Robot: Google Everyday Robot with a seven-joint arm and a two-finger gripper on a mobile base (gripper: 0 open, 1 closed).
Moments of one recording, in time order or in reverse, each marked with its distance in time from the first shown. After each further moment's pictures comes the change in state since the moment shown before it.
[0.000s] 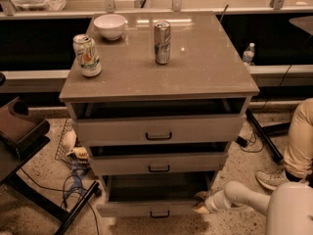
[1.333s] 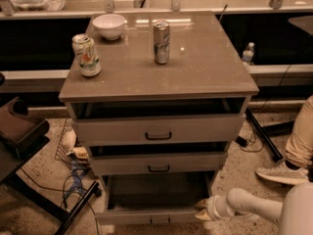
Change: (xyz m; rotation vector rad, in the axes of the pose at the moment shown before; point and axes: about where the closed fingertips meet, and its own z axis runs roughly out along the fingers) arm -0.004 0.031 -0.026 0.012 0.029 -0.070
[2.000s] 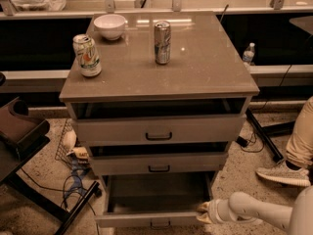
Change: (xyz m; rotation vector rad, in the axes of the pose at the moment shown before) arm -0.003 0.021 -0.016 -0.004 0.007 -0.058
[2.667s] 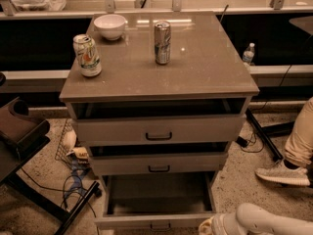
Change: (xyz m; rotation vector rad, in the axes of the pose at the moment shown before) arm -0.021 0.075 -0.052 -0.113 -0.037 -0.304
